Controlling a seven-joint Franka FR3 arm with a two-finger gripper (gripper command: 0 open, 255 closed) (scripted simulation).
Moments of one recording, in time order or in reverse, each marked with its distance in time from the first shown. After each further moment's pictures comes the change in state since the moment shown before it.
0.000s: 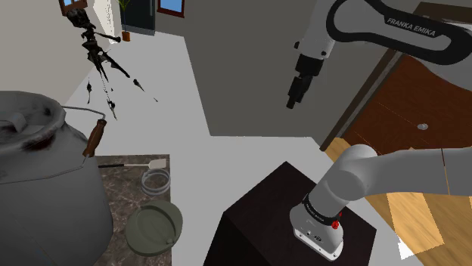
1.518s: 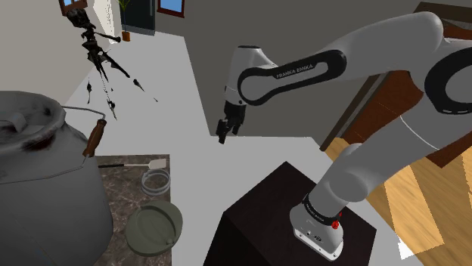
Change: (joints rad) arm 0.076 0.575 0.245 -0.082 0.088 0.694 0.217
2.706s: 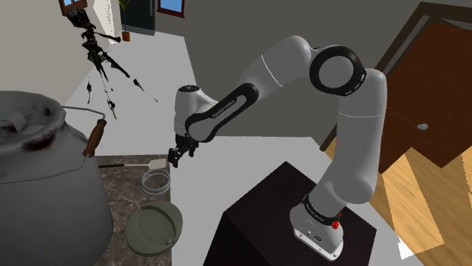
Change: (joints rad) arm 0.121 0.719 0.020 0.405 -0.264 0.314 0.293
